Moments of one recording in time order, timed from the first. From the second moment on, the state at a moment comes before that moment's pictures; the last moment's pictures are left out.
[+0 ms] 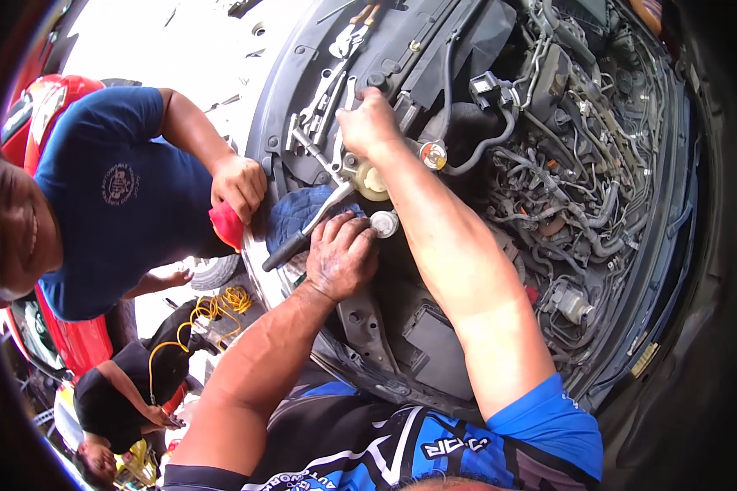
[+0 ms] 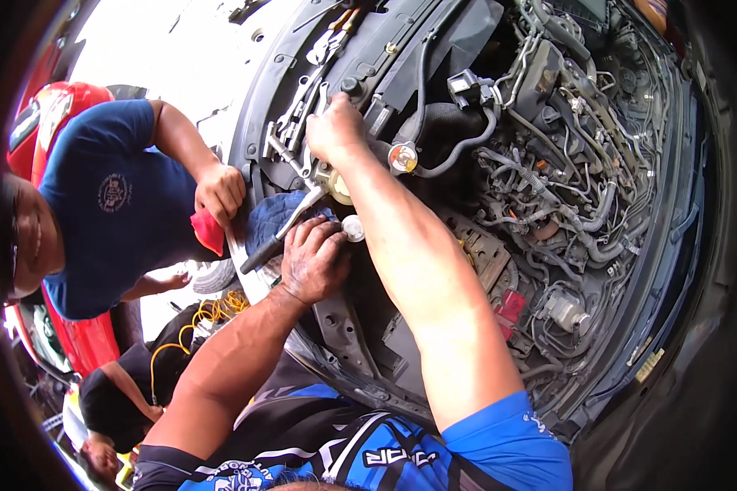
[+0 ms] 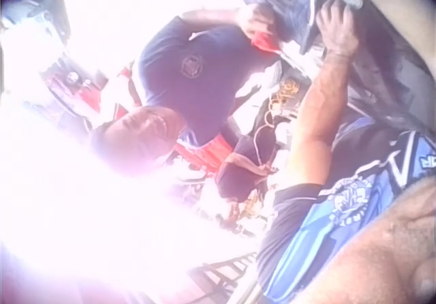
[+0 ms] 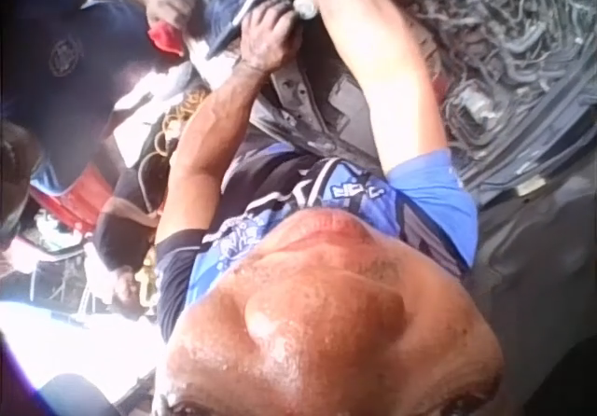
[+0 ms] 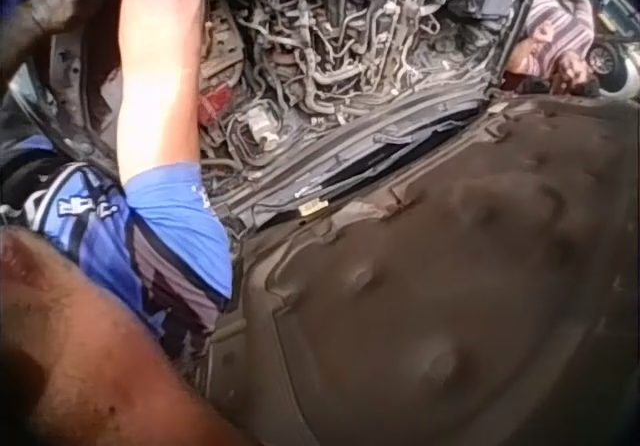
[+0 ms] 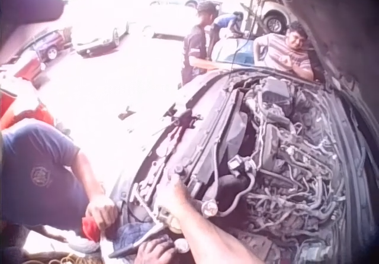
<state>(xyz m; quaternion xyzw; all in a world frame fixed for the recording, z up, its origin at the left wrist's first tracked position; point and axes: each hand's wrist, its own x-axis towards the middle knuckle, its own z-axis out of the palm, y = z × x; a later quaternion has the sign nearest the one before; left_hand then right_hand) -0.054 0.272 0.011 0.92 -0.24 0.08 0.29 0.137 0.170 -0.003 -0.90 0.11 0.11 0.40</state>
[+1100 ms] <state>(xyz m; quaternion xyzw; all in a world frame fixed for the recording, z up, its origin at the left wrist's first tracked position) 0.098 -0.108 0.089 0.80 -0.55 0.10 0.22 0.000 -0.368 0.054 -0.92 0.31 0.02 0.24</state>
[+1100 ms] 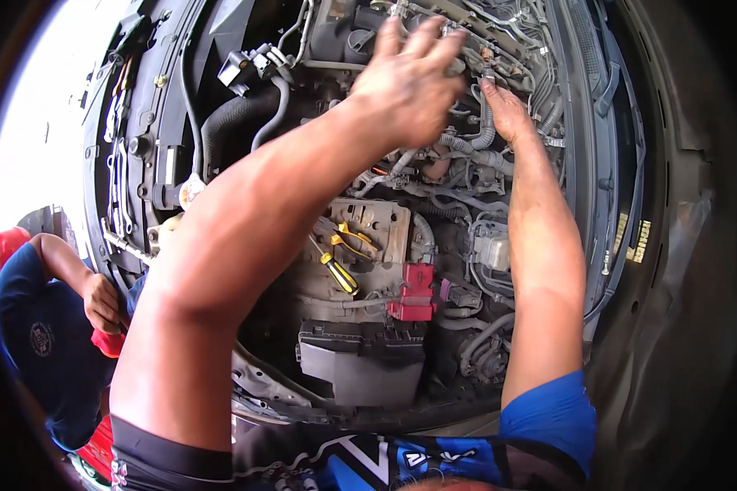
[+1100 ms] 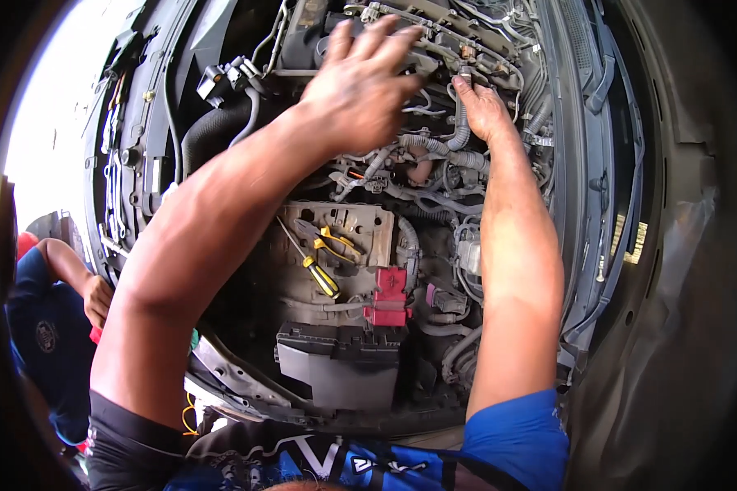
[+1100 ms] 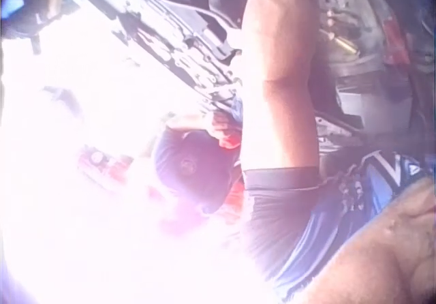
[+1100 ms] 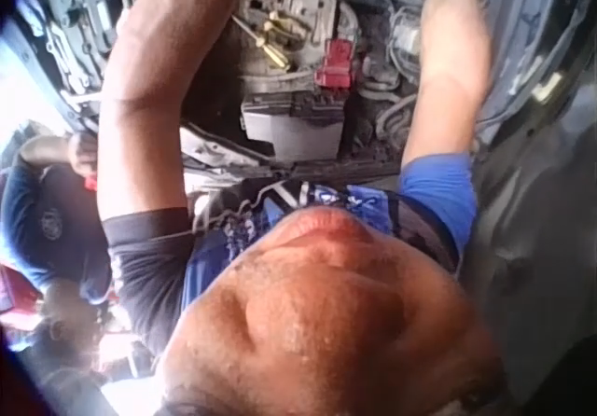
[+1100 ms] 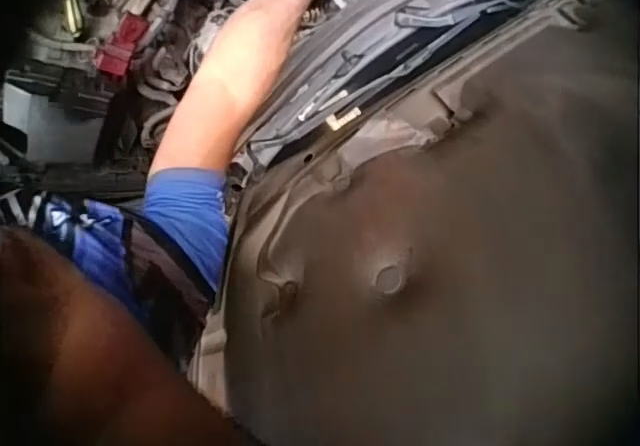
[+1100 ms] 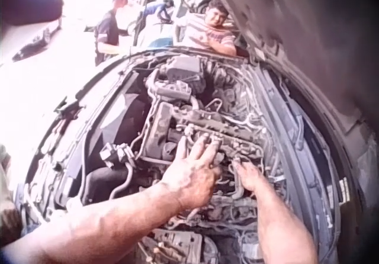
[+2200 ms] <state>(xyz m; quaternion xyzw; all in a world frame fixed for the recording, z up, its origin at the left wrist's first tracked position) 0.123 -0.284 0.038 0.84 -0.53 -0.09 0.12 -0.003 -0.445 0.004 -0.87 0.35 -0.04 0.35</state>
